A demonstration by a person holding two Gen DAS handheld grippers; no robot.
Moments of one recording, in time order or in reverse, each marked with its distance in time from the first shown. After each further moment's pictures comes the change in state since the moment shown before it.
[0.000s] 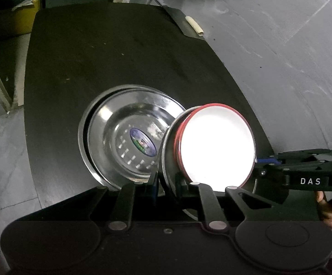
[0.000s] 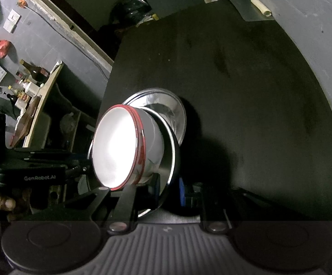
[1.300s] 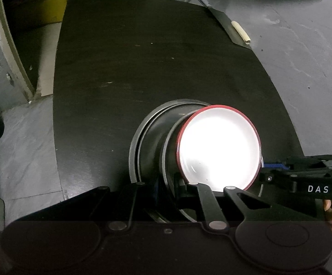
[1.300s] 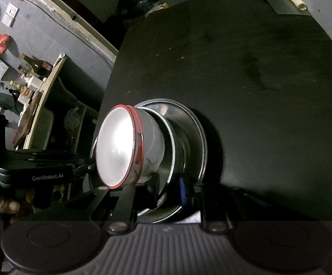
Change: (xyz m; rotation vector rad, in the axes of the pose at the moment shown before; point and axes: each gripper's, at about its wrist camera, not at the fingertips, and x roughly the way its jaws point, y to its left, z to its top) left arm 0.020 0.050 0.026 -0.098 0.015 0.113; right arm 0.062 0.001 0.040 -0.019 0.059 0.049
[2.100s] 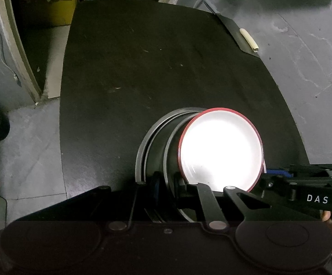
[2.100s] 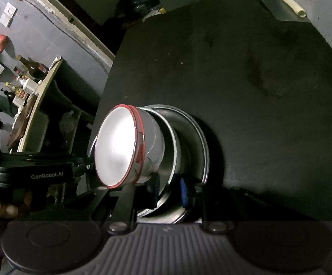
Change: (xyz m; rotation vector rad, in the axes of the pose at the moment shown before) left arm -0.004 -0.002 -0.004 -0.019 -0.037 0.037; right arm 0.001 0.010 -0.006 -0.004 -0.041 -0.044
